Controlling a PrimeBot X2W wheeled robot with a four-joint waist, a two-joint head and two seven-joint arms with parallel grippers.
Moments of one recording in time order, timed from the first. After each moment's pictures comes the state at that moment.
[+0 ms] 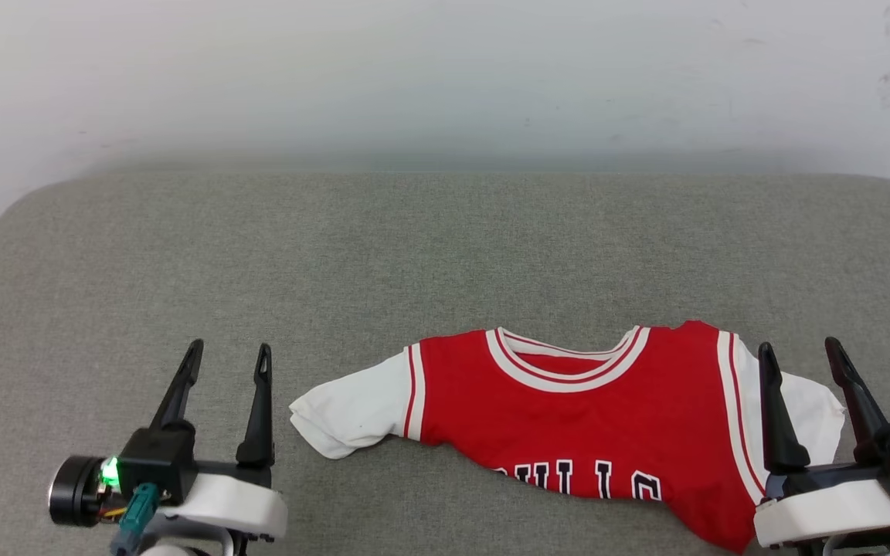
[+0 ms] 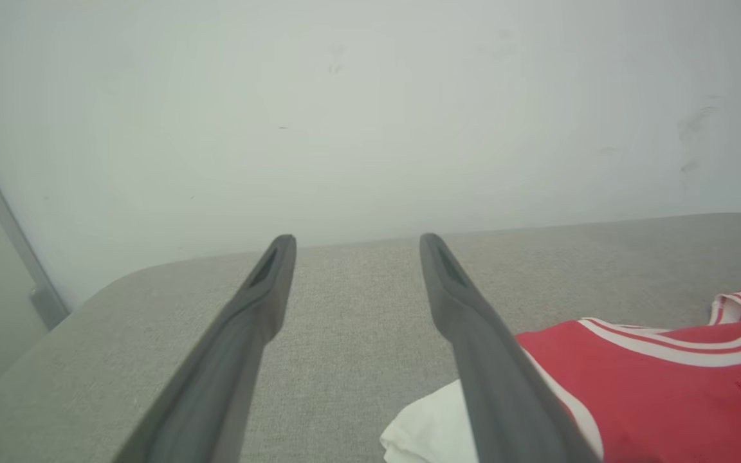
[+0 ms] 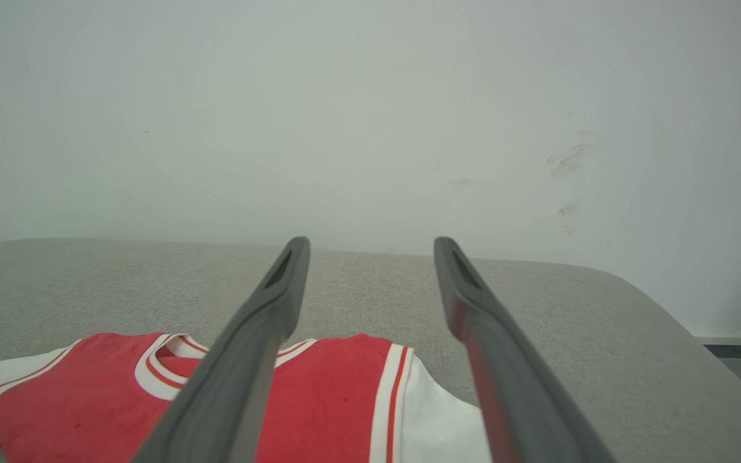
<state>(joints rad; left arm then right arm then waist) 0.00 0.09 0.00 0.04 -0.04 -0.03 -0.26 0.01 -0.06 -0.10 0.03 0.07 0.13 -0.26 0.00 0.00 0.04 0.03</state>
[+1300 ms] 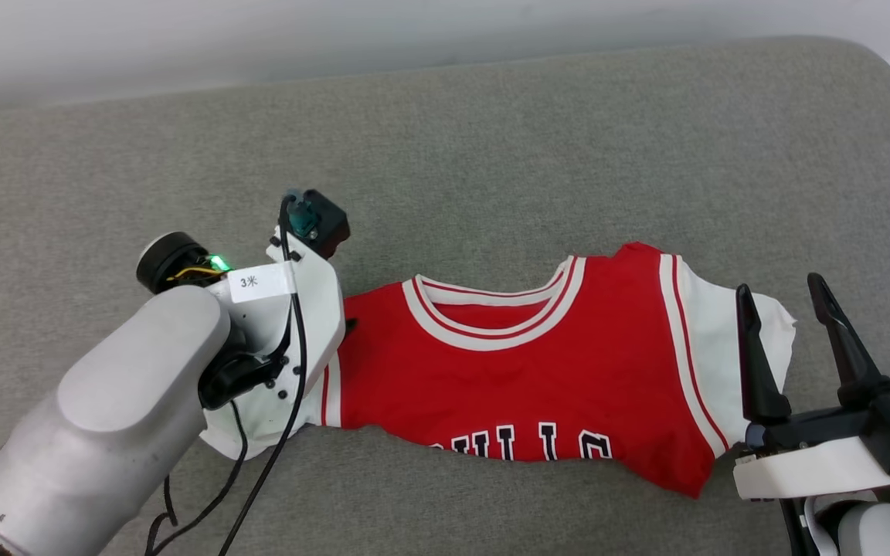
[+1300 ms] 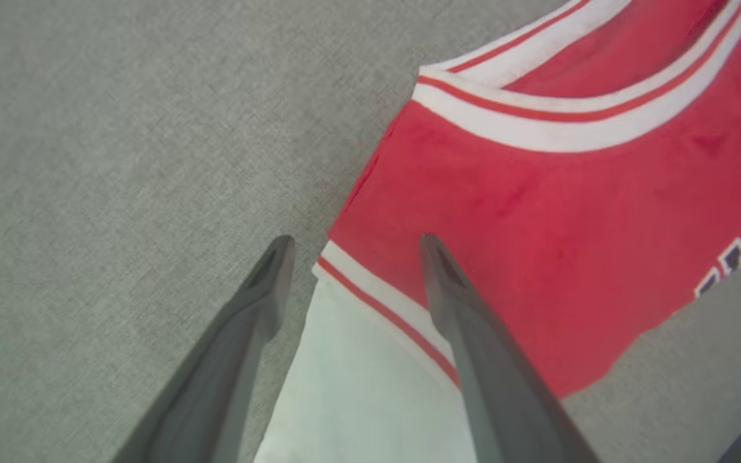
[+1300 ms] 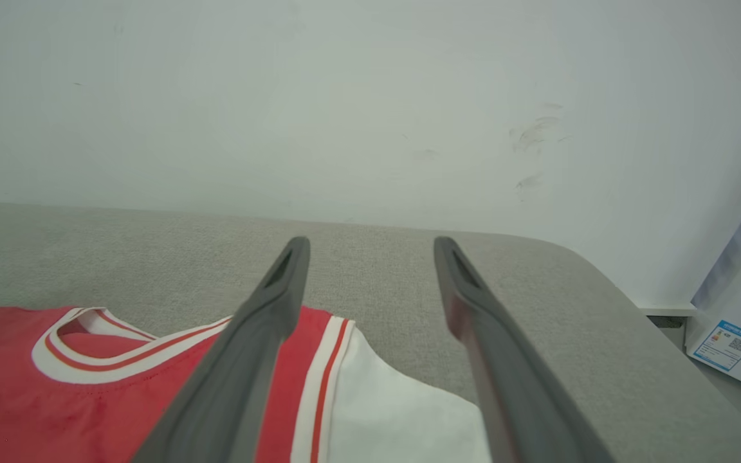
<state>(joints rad) -0.84 0.54 -0.89 0.35 -0.75 -0.13 0.65 -0.07 -0.05 -0.05 -0.04 0.02 0.13 -0.26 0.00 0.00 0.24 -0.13</state>
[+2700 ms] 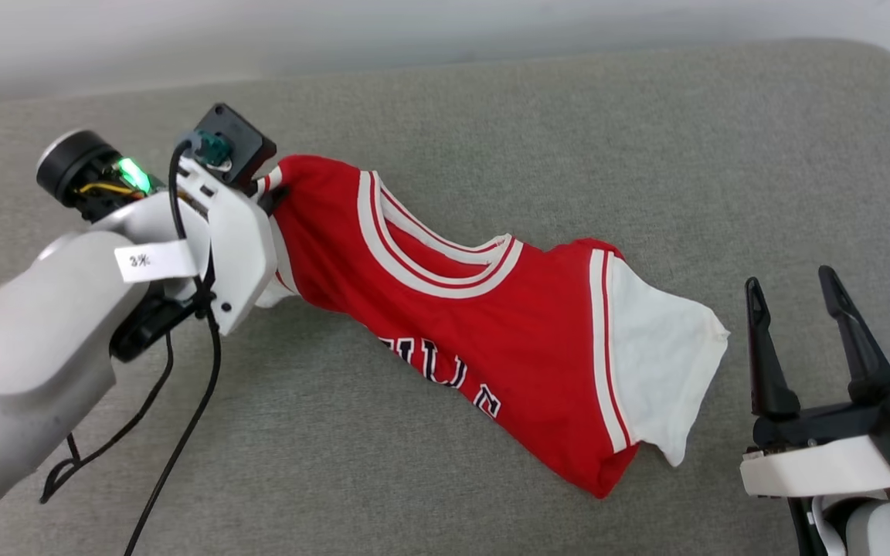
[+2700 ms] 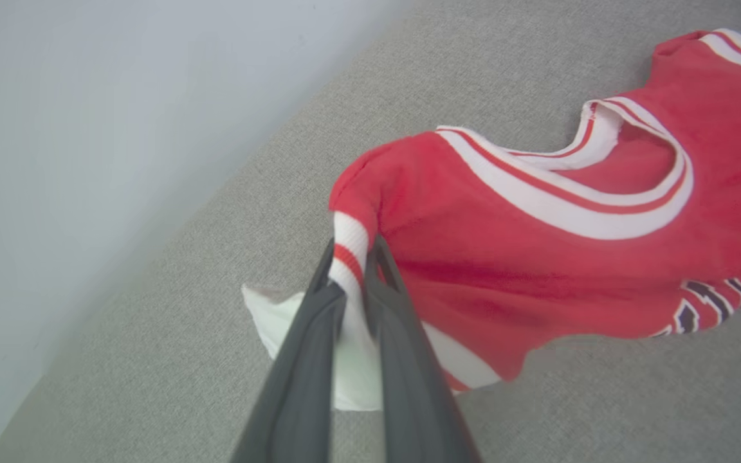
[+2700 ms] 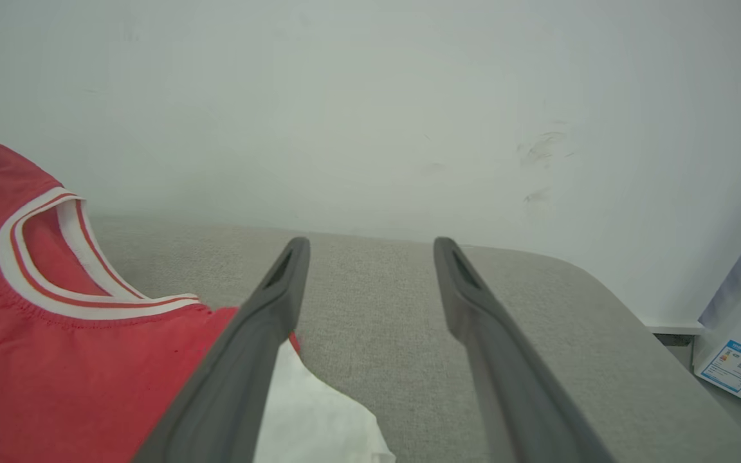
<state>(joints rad) -1.03 0.75 -1.09 0.25 -0.78 -0.02 0.33 -0.07 -0.05 -0.05 -0.07 0.00 0.13 -0.26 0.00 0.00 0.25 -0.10</state>
